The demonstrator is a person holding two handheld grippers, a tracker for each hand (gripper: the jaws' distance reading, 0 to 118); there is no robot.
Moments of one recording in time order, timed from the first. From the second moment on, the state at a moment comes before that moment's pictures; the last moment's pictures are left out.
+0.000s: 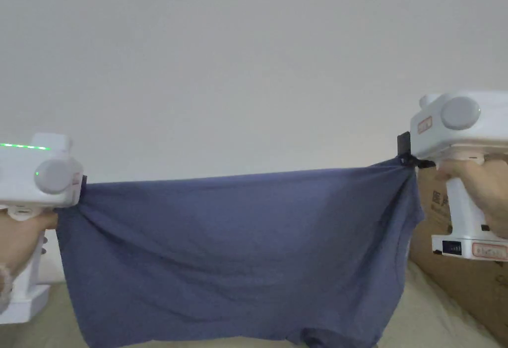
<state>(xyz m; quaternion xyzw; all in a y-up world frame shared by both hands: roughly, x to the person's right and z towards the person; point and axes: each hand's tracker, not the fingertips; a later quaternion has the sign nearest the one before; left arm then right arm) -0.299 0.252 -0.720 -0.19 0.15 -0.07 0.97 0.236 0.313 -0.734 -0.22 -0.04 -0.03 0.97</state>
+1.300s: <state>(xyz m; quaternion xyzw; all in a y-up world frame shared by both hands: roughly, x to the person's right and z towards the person) -0.297 -0.018 -0.327 -0.41 0.08 -0.07 0.90 0.273 -0.025 -0.343 -0.50 0.00 -0.02 0.87</state>
